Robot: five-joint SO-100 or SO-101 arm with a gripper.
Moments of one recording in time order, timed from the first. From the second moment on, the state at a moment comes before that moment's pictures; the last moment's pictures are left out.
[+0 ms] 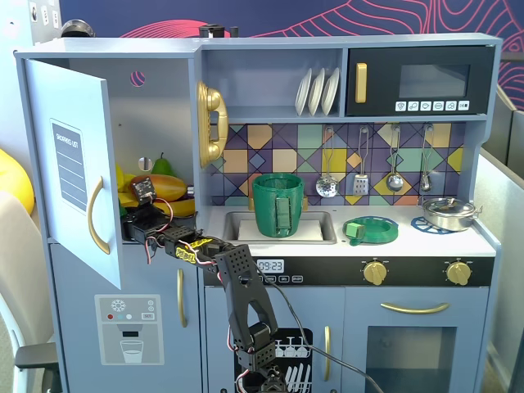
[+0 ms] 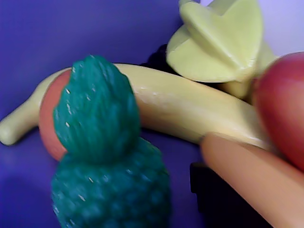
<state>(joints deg) -46.1 66.4 67.0 -9.4 -100.3</state>
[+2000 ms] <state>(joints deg) -6.0 148.9 103.1 24.6 -105.7</state>
